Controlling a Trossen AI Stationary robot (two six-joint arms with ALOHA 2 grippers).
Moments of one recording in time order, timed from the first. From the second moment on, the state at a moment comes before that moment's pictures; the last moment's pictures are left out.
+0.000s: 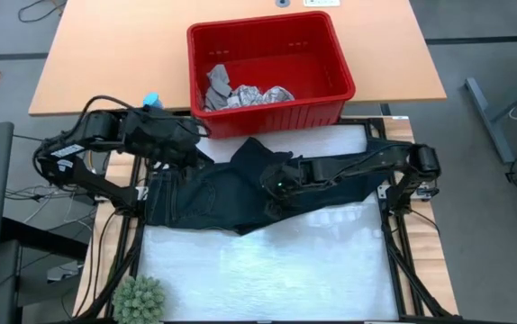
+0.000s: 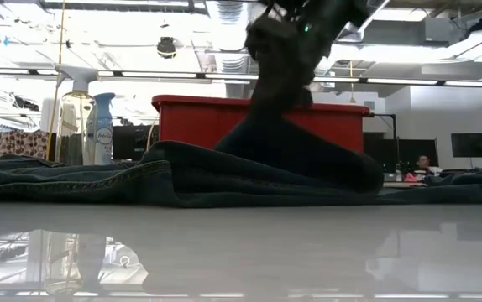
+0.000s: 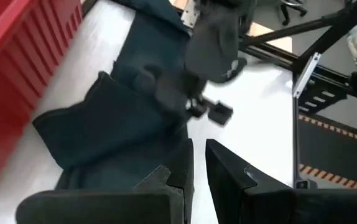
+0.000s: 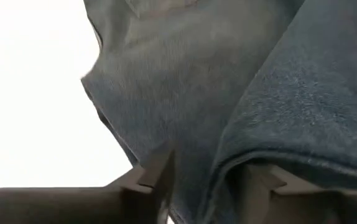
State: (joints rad) left arm 0.01 1.33 1.86 -1.17 -0.04 -0.36; right arm 0.01 1.70 1.27 -0.43 0.05 0.39
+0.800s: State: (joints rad) left arm -0.10 1.30 1.86 -1.16 -0.12 -0.46; right arm -0.26 1.54 1.19 -0.68 0.26 1.13
